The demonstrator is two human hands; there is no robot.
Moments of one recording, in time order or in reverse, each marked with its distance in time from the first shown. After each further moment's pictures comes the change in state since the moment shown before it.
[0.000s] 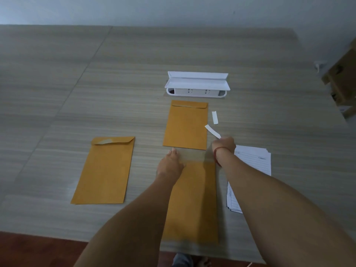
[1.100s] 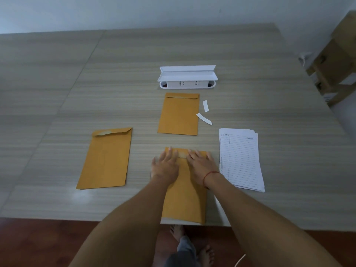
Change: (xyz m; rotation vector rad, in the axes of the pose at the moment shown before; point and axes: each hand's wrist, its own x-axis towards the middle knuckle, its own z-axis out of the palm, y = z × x) left_hand -0.057 -0.012 0.037 0.164 -0.061 0.049; right_hand -0.088 0.099 -0.007 -1.106 -0.415 -0.900
